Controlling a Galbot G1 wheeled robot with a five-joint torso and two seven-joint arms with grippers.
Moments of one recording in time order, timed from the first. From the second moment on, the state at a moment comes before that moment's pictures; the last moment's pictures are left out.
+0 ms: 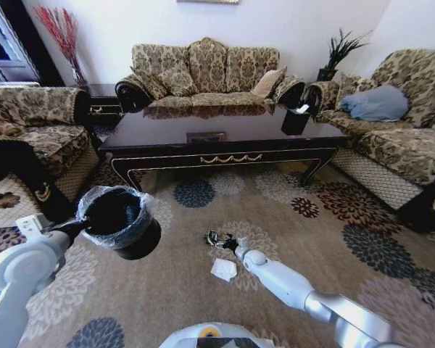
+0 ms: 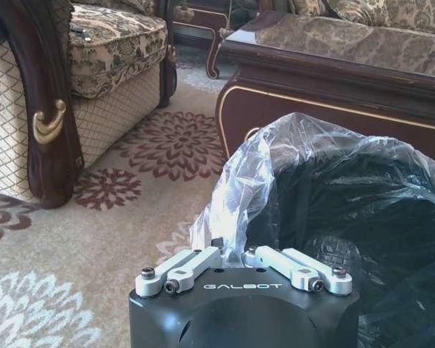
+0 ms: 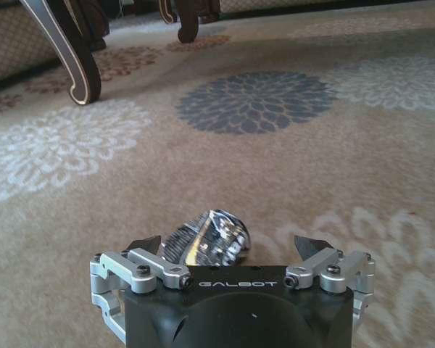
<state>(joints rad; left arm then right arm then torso) 1.45 -0.88 -1.01 -2.22 -1.27 0.73 -0.64 -0.62 1.16 -0.48 0.97 0.84 0.07 -0.05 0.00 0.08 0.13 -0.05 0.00</state>
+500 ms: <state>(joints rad) 1.49 -0.90 -1.06 -2.24 -1.27 0.72 -0.63 -0.60 1.24 -0.50 0.88 0.82 0.11 -0.05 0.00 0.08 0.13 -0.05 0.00</state>
